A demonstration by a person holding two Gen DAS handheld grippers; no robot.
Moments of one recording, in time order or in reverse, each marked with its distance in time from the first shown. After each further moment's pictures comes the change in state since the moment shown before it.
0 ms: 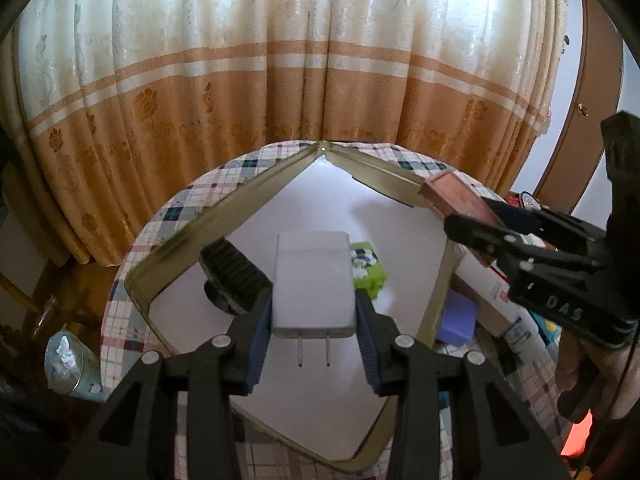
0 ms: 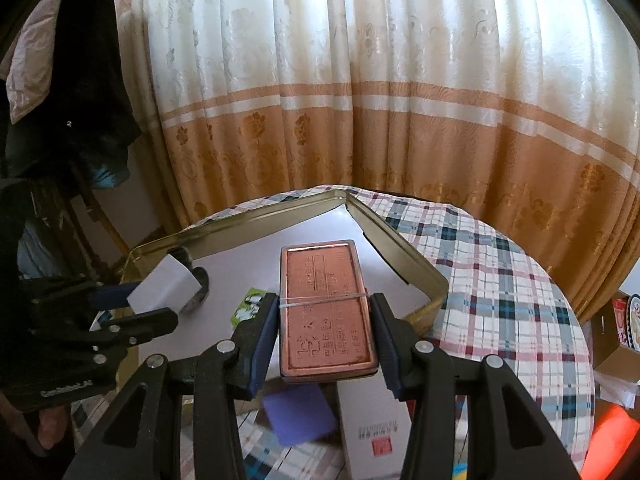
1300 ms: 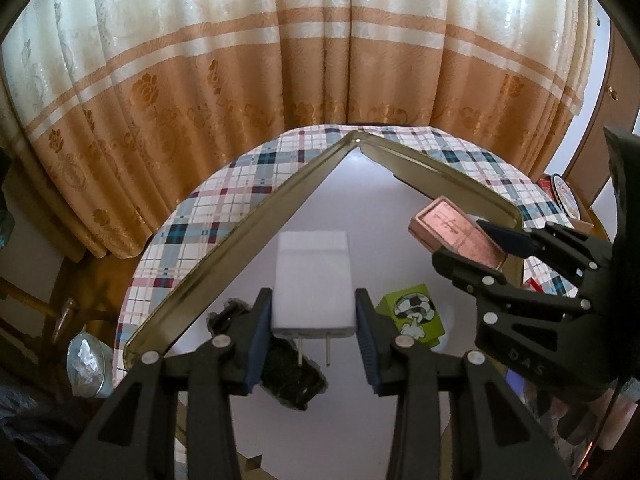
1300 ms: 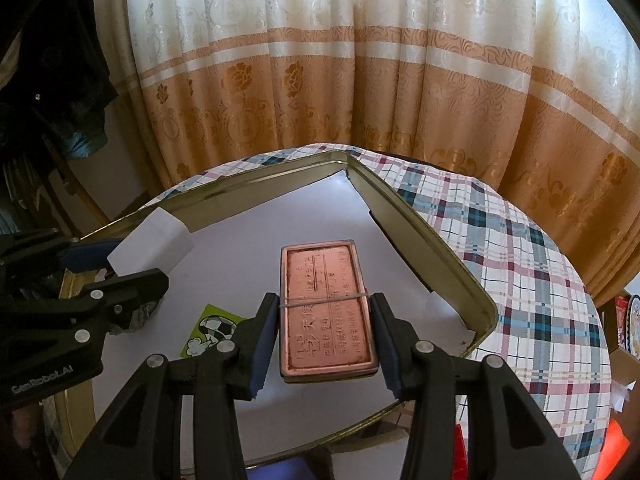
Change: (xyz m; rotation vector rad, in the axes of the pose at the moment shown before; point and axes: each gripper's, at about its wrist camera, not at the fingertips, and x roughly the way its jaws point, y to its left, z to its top) left arm 0.053 0.010 0.042 0.017 0.128 0.089; right arm 0.078 0.000 0.016 -0.012 0.168 -0.024
